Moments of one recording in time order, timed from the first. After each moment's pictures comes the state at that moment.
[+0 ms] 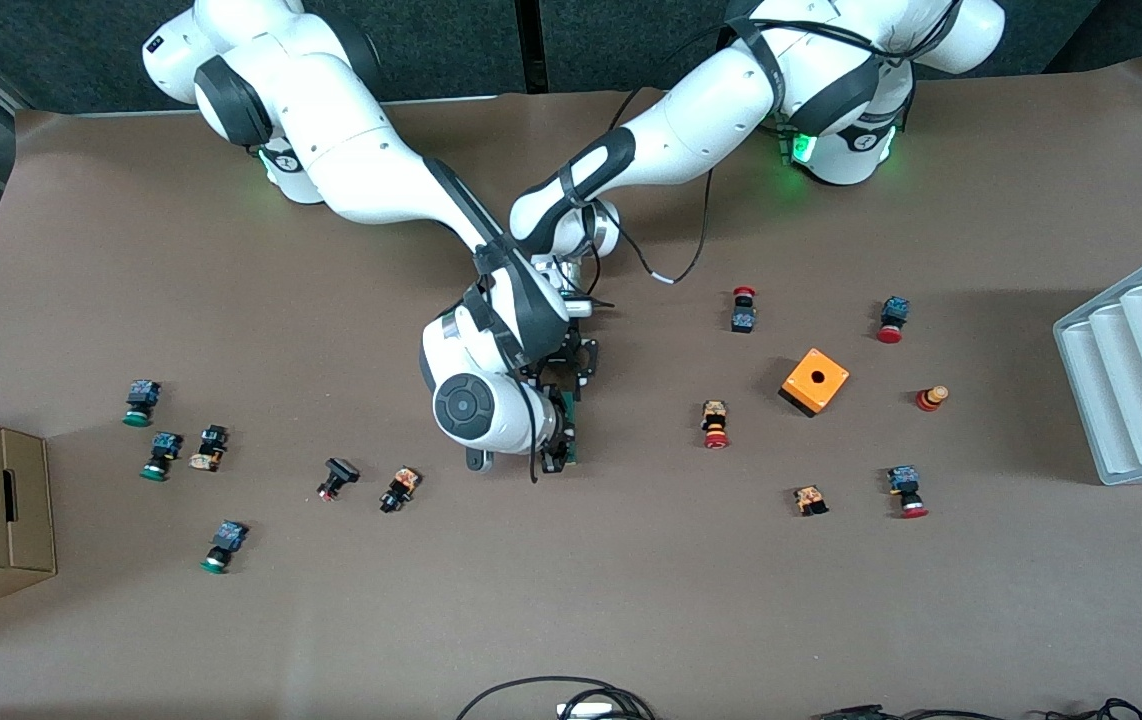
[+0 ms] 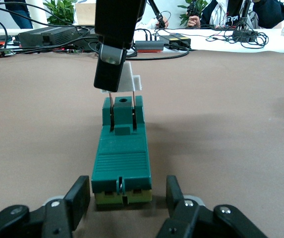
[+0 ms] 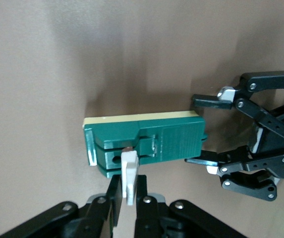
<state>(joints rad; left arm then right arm) -0.75 0.97 -0.41 -1.68 1.99 1.94 -2.48 0.74 0.91 -0.19 -1.21 0.54 2.07 1.94</state>
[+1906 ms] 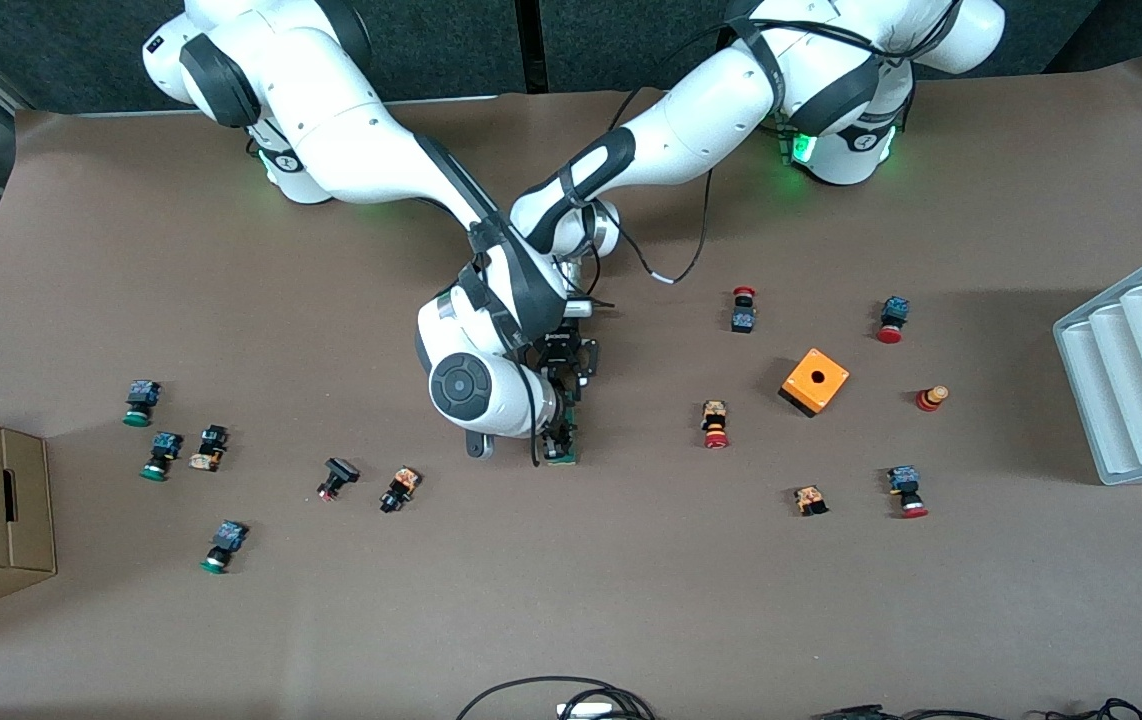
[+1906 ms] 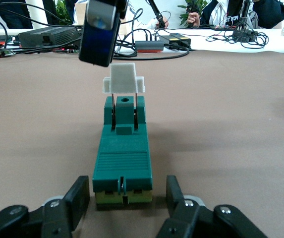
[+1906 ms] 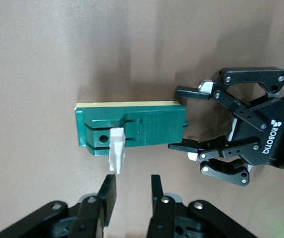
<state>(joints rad) -0.75 0.97 -0.40 -1.68 1.99 1.94 -2.48 0.75 0.83 -0.17 -1.28 0.53 2.08 1.91</state>
